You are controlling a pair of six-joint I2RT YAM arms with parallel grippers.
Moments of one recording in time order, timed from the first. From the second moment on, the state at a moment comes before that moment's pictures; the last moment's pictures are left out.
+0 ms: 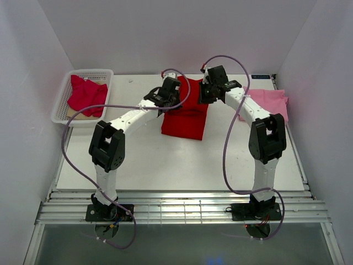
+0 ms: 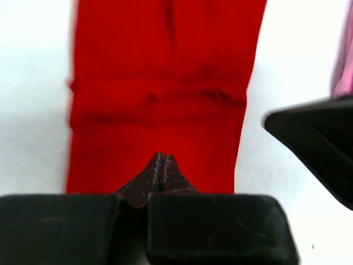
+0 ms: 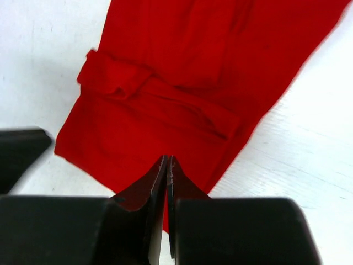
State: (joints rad) left arm -0.58 1.97 1.70 -0.42 -0.23 -0.54; right arm 0.40 2.00 1.76 -0.55 -0.17 0.20
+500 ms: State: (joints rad) left arm -0.65 2.13 1.50 -0.25 -0.13 -0.59; right arm 0.44 2.11 1.68 -0.50 -0.38 0.31
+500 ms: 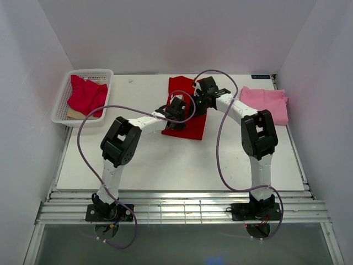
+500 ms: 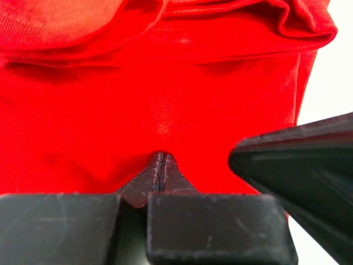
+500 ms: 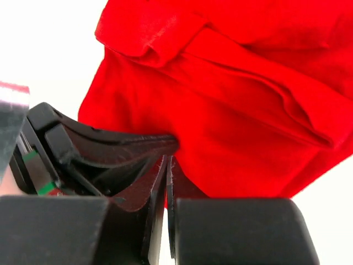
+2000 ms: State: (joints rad) left arm -0.92 1.80 1.07 -0.17 -0.14 -0.72; right arm 0.47 1.92 1.55 -0.52 -0.23 0.25
